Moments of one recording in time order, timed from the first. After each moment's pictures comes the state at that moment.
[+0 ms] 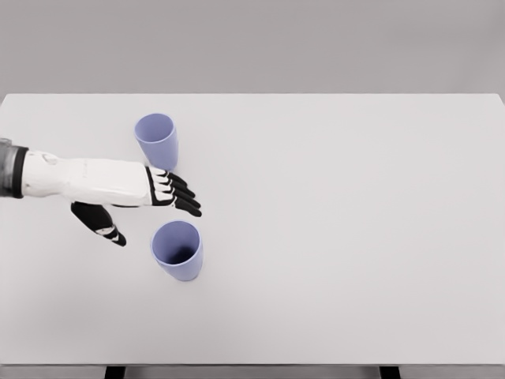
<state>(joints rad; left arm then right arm) -1.03 1.10 -1.18 -1.76 0.18 -0.61 -0.59 -0.04 0.00 -0.07 0.14 0.08 -0.15 0.14</state>
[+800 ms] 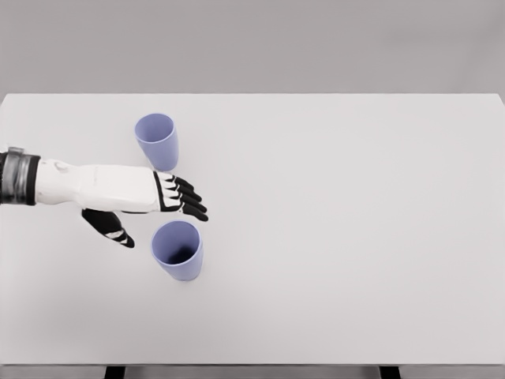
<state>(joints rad) -0.96 1.07 -1.14 -1.76 0.08 -0.61 -0.53 -0.01 0.00 -0.07 0.14 0.07 -0.15 0.15</state>
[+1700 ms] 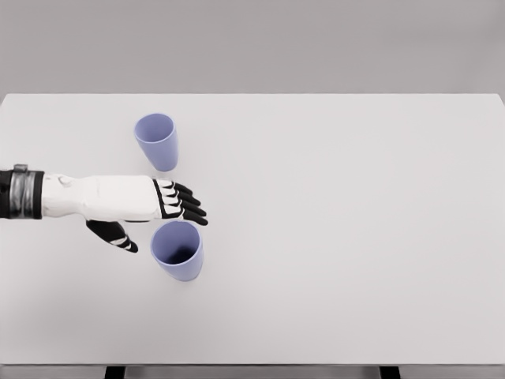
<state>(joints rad) -0.82 1.06 -1.04 -1.76 -0.03 -0.61 -0.47 -0.01 0.00 -0.07 0.14 0.07 -0.15 0.15</state>
